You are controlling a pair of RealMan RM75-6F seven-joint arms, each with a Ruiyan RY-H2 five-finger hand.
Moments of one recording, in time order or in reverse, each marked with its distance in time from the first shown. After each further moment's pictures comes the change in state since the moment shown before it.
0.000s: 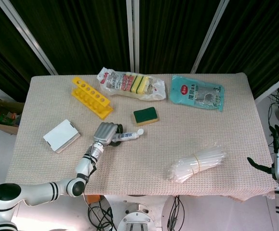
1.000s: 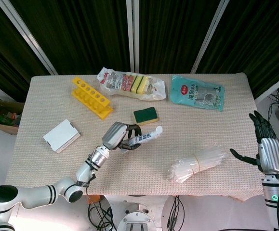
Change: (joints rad) left arm 0.025 0.015 0.005 -0.068 0.484 0.206 -0.658; right arm 0.108 0.047 0.055 -0.170 -0.164 -0.016 0.007
